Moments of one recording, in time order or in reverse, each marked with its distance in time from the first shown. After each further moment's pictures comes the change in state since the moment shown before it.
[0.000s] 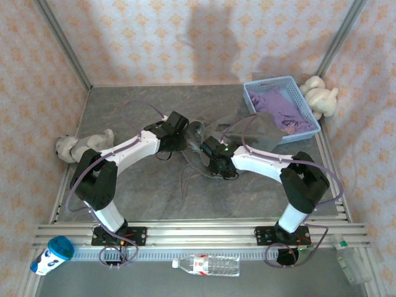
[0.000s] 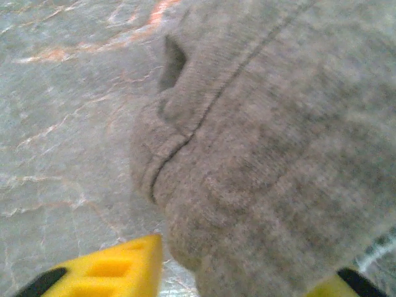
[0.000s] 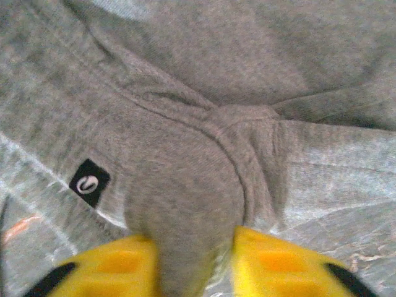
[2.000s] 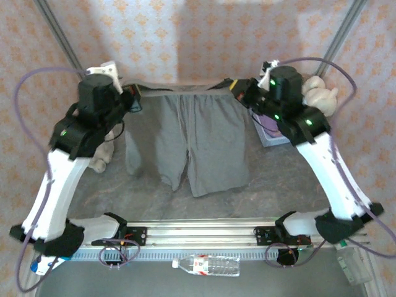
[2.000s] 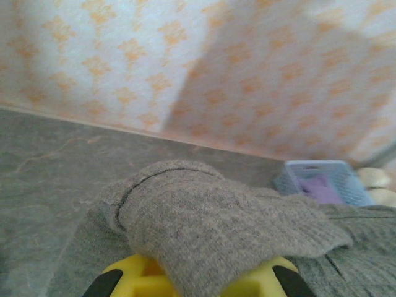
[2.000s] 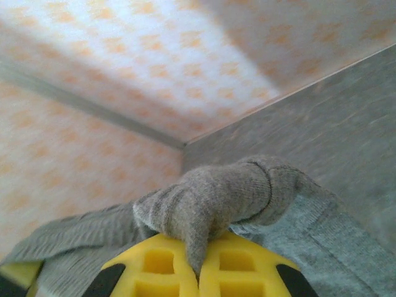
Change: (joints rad) left arm 0.176 -0.385 0.565 -0.280 -0.057 0.138; right arm -0.343 -0.270 0.641 0.088 -0.245 -0.039
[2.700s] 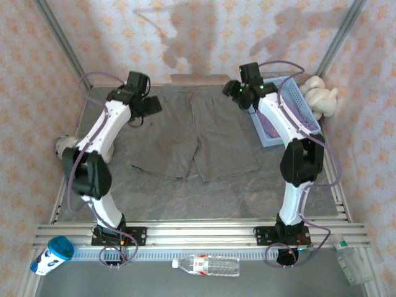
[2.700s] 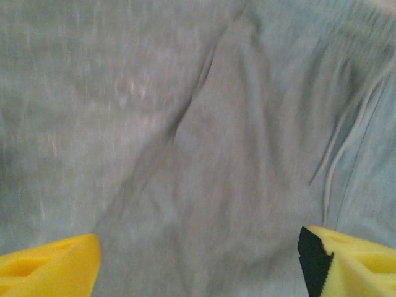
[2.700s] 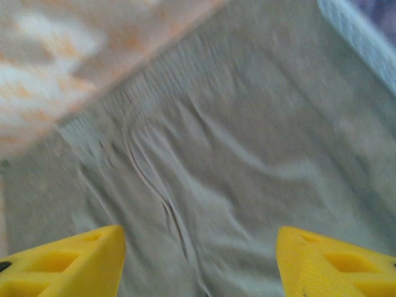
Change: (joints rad) left arm 0.188 0.390 -0.225 0.030 0.153 -0.091; right arm -0.139 0.483 0.029 -0.023 0.019 -0.108
